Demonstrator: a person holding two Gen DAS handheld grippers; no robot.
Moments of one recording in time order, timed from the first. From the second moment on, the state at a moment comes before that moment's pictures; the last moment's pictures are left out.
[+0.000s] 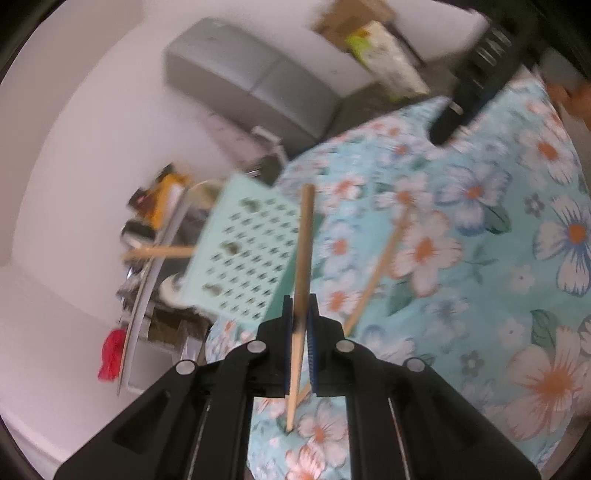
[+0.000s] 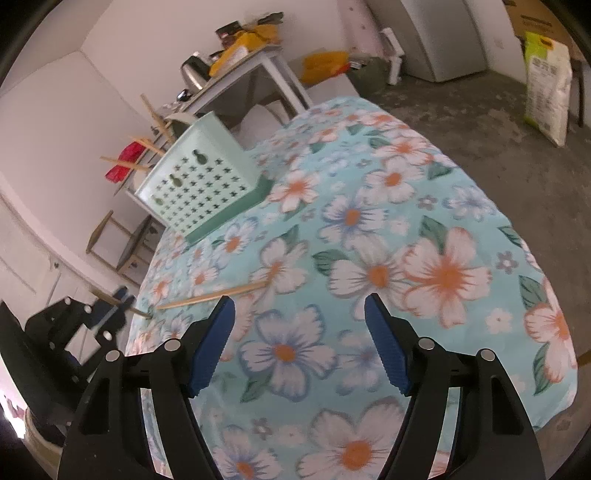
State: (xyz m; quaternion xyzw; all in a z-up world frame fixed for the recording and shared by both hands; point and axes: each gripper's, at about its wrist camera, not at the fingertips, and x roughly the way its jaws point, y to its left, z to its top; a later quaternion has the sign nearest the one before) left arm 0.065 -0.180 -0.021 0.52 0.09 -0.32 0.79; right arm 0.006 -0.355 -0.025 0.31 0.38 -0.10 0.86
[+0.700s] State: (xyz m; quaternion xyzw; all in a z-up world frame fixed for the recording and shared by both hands) left arm 0.121 -0.082 0.050 0.22 0.16 -0.26 0.93; right arm 0.084 -0.320 -0.073 0.41 0.43 -0.06 0.80
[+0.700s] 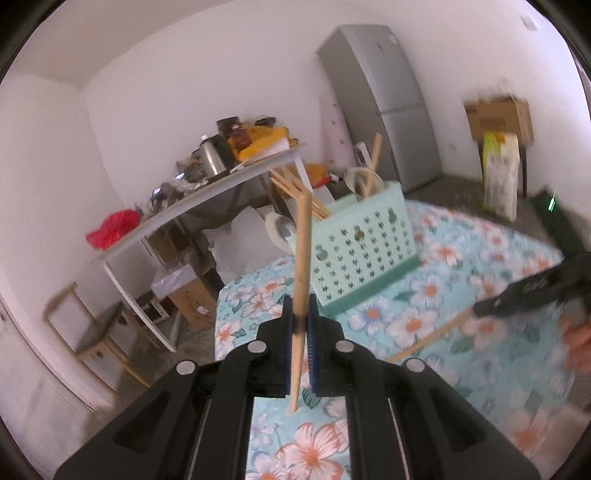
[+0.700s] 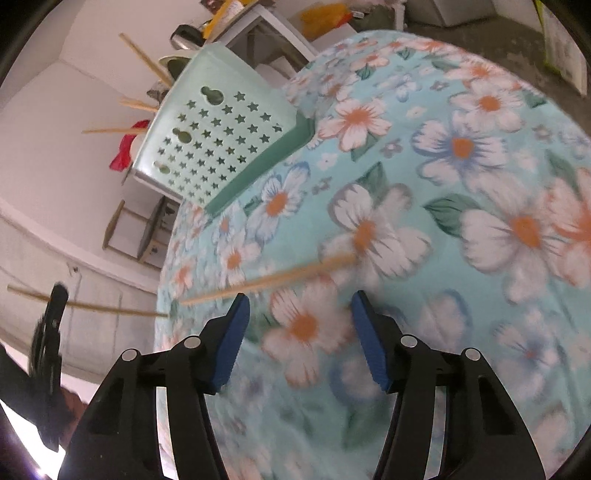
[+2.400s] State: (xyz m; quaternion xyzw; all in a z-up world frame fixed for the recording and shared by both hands) left arm 0.155 -0.082 0.187 -0.05 0.05 -0.33 0.94; right arm 0.012 -0.369 0.029 0.42 0.19 -0.05 0.89
